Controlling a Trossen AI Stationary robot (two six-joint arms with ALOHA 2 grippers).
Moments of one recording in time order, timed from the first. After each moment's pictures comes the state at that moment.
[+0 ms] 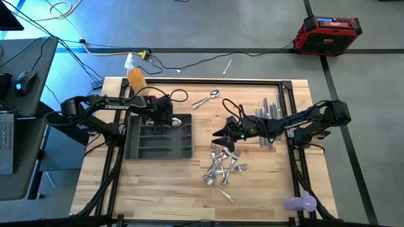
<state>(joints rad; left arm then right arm) 0.43 1.41 0.70 -0.58 -0.10 0.47 0.01 1.49 0.58 0.61 -0.11 0.63</state>
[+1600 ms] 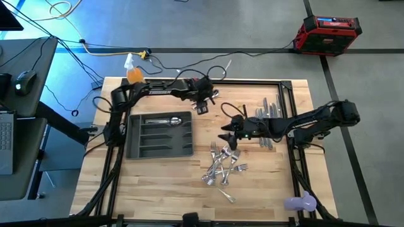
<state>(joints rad) 0.40 2.02 1.54 -0.61 -0.21 0.25 0.04 1.36 0.58 0.24 0.19 0.51</state>
